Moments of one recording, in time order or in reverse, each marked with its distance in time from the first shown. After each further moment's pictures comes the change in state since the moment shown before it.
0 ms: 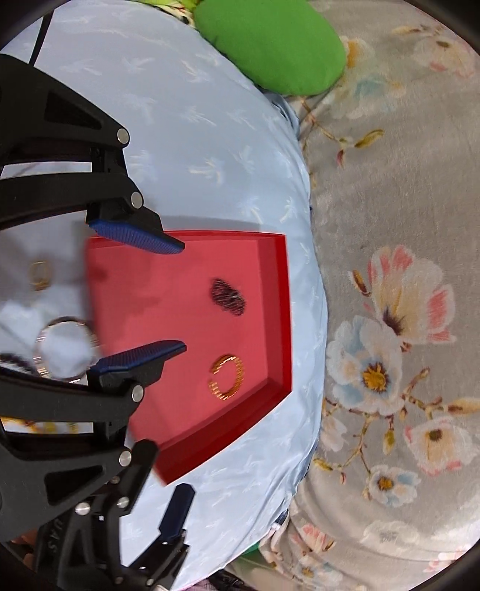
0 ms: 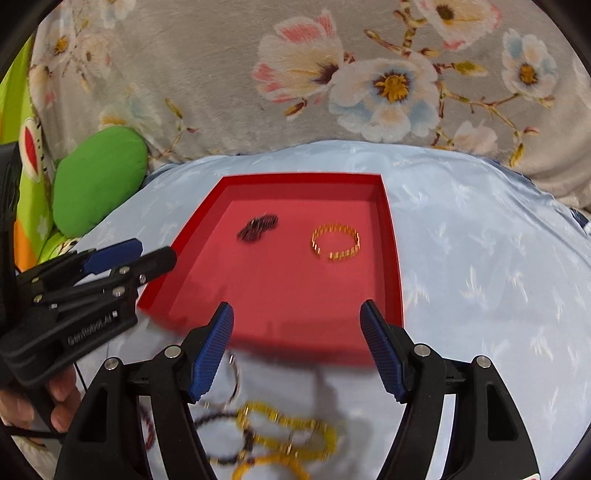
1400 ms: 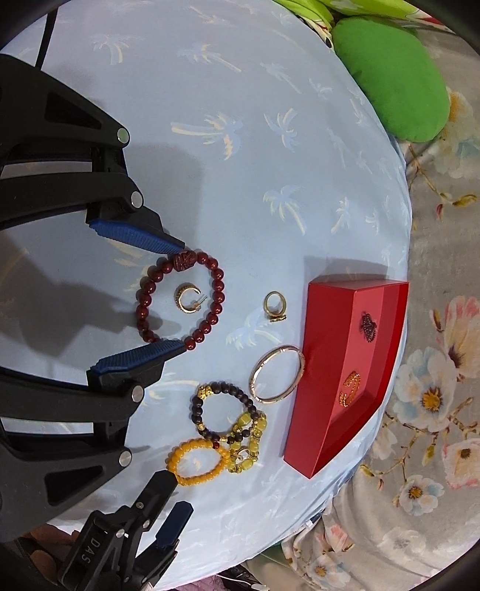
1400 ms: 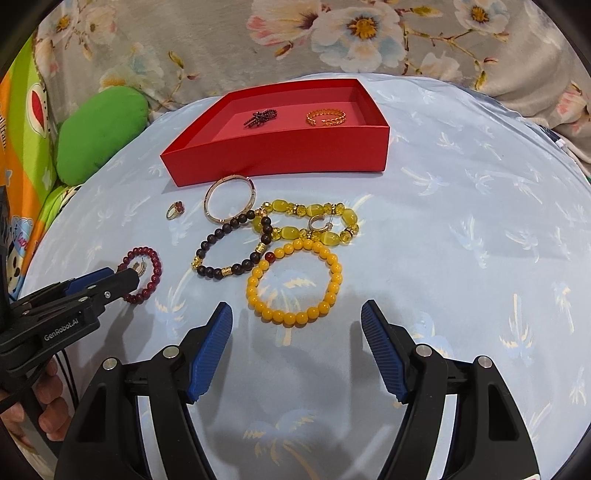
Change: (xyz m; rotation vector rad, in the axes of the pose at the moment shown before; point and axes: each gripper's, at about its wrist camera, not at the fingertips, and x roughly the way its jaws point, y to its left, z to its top) left arm -0.049 0.025 -0.151 -0.147 0.168 -0.010; right arm -0.036 0.019 -0.140 0.074 0.107 -0.042
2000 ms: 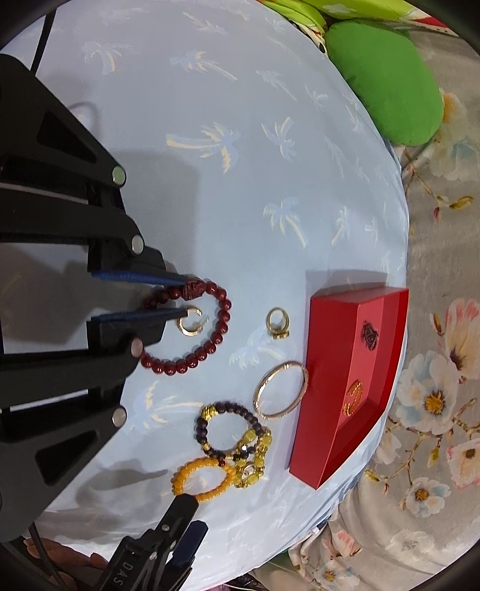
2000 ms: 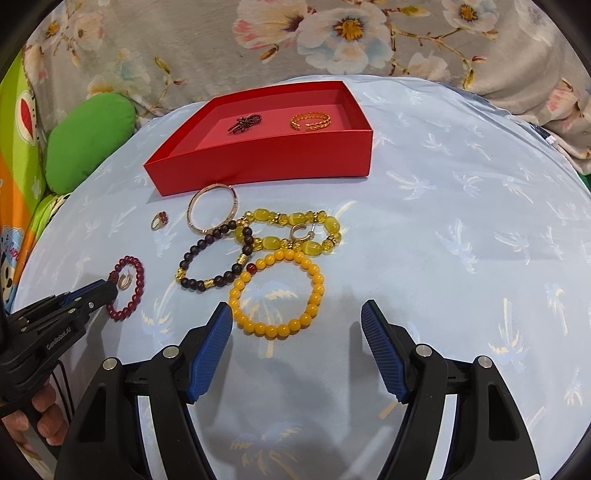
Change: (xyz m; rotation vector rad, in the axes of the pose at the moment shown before) left arm 0.005 0.004 -0.003 0.030 -0.008 0.028; right arm 0.003 -0.008 0.006 0.031 -0.006 -0.038
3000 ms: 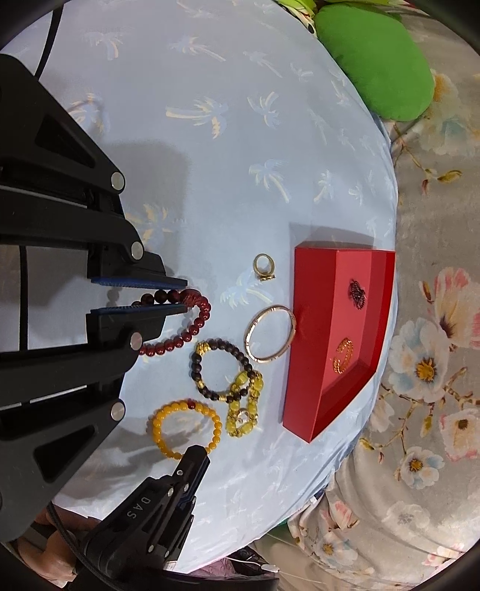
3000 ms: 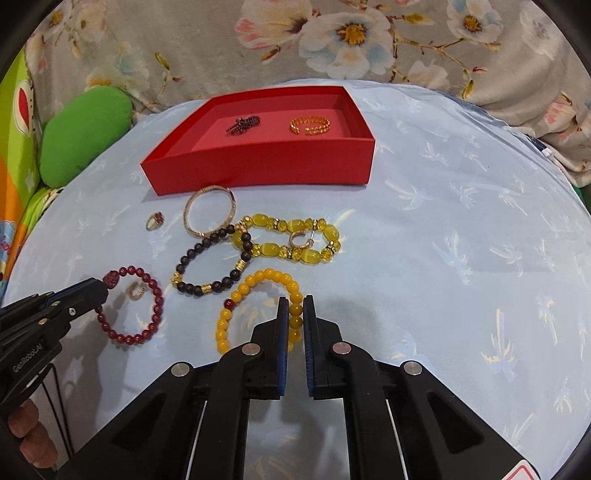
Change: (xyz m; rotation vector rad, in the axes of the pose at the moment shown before) left arm -0.025 -0.026 0.007 0.015 -0.022 -0.101; right arm -0.006 0.007 0.004 -0.034 -0.012 -0.039
